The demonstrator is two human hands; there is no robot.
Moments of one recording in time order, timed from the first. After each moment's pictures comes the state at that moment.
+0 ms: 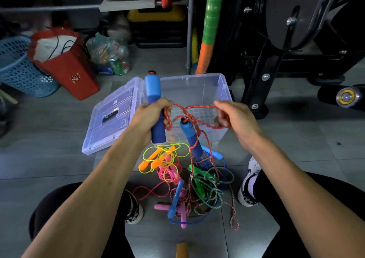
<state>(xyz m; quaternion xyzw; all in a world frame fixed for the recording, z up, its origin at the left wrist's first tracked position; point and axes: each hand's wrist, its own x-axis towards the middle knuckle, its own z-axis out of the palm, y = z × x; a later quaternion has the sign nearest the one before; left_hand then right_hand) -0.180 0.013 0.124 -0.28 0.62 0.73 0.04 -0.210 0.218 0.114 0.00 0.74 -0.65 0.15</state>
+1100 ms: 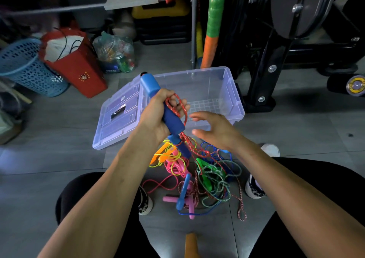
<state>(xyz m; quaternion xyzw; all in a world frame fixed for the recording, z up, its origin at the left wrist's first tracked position) -0.169 0.032 0.142 -0.30 0.40 0.87 0.01 -0.192 0.195 0.066 -0.23 0.87 -0.40 0.19</state>
